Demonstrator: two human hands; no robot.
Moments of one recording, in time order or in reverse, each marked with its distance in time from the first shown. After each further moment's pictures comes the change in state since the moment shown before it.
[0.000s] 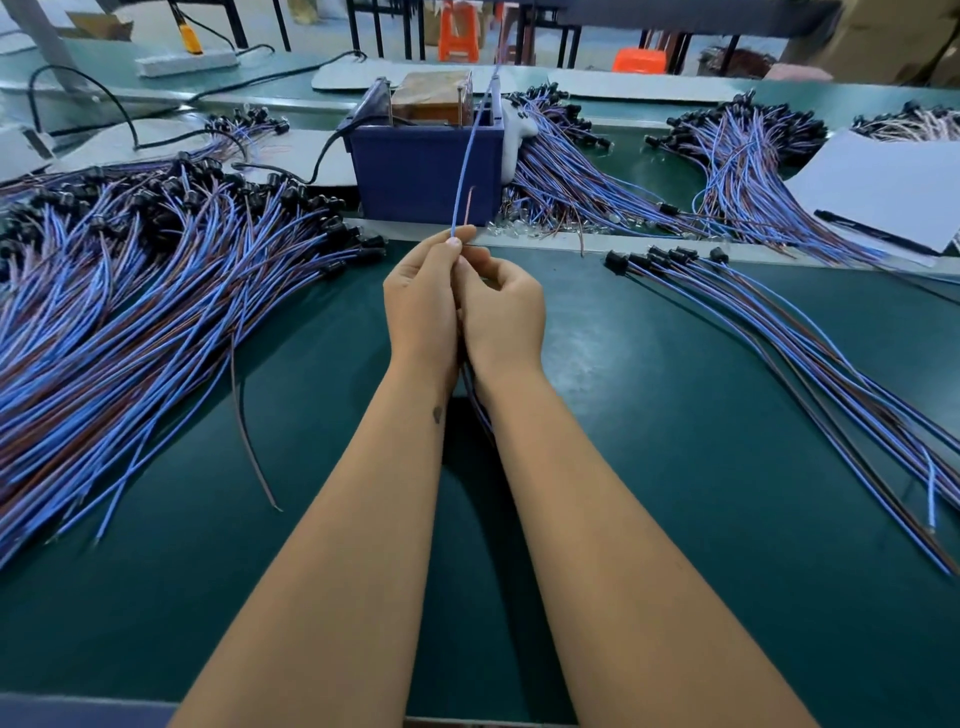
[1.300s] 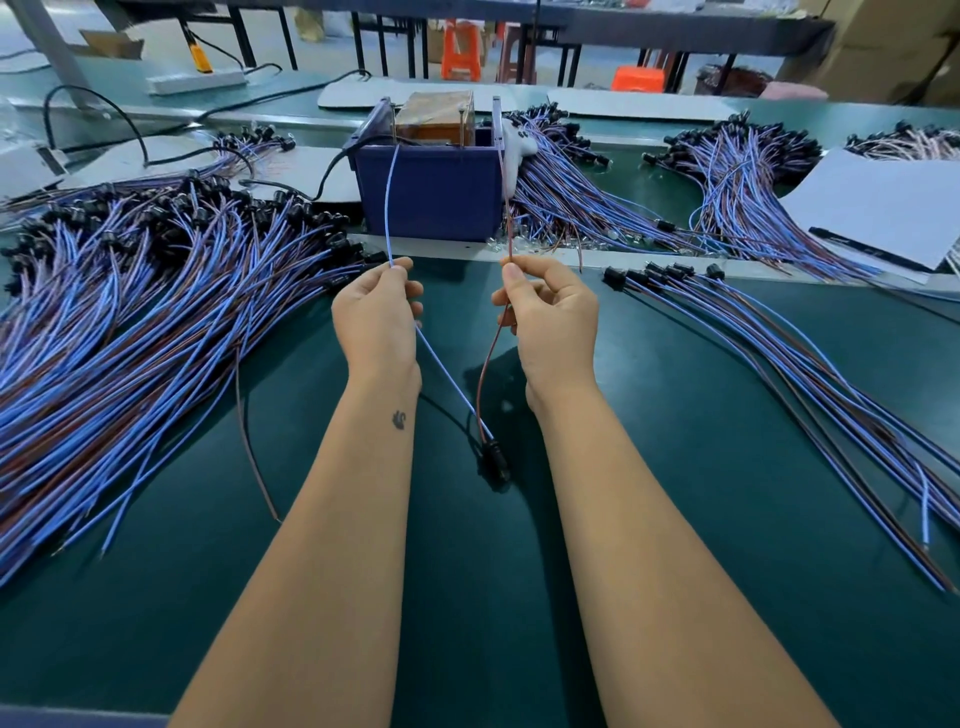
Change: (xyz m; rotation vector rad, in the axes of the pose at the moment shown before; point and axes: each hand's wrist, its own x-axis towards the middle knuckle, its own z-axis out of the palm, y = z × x) left_hand 0.012 0.014 -0.027 0.230 0.268 0.002; right_hand 0.003 -0.014 -0.040 0.037 0.023 -0.164
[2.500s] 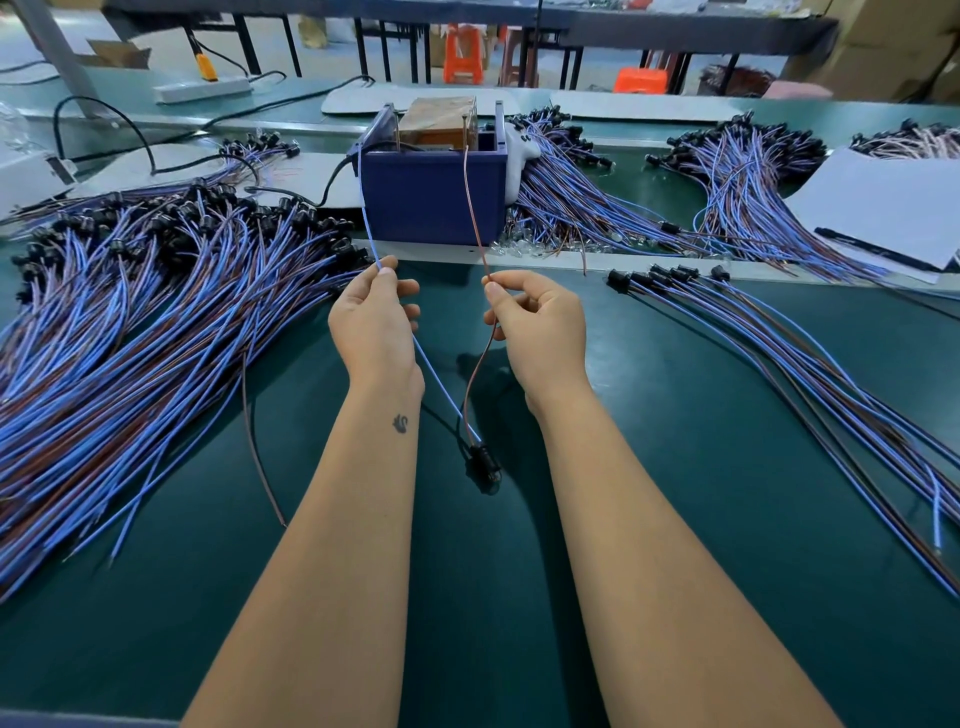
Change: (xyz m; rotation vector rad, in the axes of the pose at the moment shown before) left_hand 0.002 0.001 -0.001 -0.109 0.056 -0.007; right_hand 0.004 0.009 0.004 -0.279 -0.098 -0.023
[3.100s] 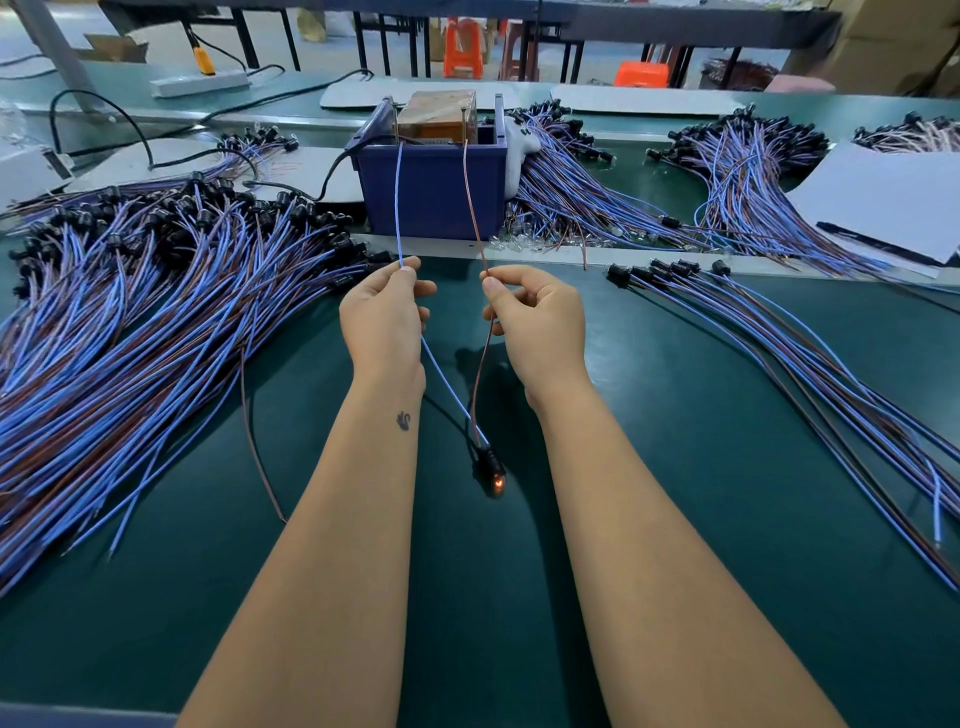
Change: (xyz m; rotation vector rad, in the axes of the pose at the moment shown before) left_hand -0.004 0.000 0.002 0.127 -0.072 -0.002; right_hand 0.000 0.000 0.000 -0.002 -0.009 0.003
